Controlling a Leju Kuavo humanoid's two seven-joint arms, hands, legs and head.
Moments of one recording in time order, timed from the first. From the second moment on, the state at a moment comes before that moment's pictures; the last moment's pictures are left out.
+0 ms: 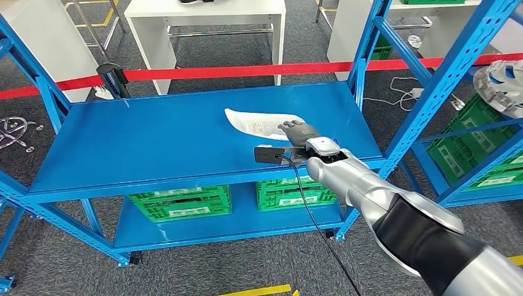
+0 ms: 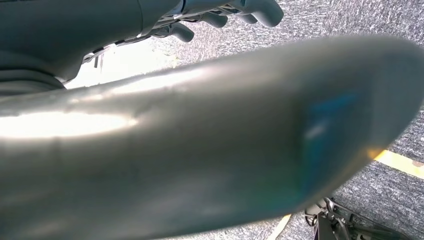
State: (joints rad) left arm -0.15 -0.09 1.14 -0.16 -1.13 0.33 0.07; right arm -0.89 -0.13 0.96 -0.35 0.66 0.07 -0.05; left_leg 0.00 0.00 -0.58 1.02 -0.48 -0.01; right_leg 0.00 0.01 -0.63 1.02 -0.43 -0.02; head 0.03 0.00
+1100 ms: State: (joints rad) left arm -0.14 -0.09 1.14 -0.16 -1.13 0.33 0.05; right arm -0.86 -0.11 0.91 -0.33 0.70 -0.04 0.01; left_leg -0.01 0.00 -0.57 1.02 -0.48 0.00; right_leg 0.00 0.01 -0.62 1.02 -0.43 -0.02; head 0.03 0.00
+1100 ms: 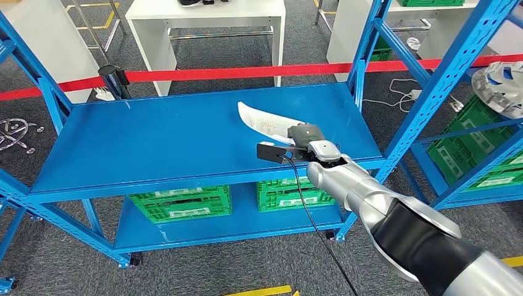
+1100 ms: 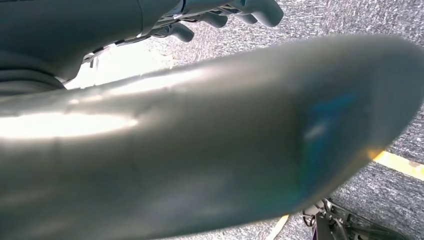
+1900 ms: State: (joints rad) left arm -0.11 -0.09 1.18 -0.16 -1.11 0.33 -0.01; right arm -0.86 -0.03 0.78 -0.80 0.66 -0.26 -0.10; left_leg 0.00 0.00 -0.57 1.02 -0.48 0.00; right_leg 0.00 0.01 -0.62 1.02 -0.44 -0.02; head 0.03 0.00
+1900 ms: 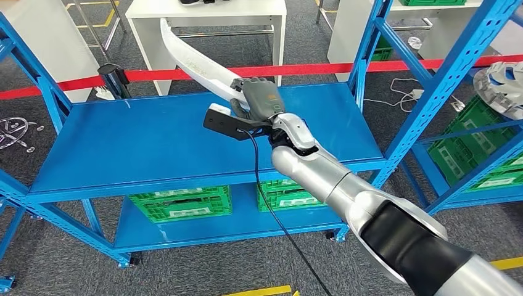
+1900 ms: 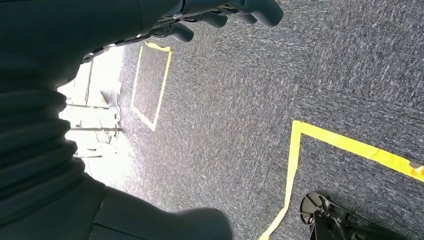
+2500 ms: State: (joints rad) left arm -0.11 -0.09 1.24 -0.16 -1.06 0.33 0.07; right arm -0.78 0.00 0.83 -1.34 0.57 -0.02 -0.19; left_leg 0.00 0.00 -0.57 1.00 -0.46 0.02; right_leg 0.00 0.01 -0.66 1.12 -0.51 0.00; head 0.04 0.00
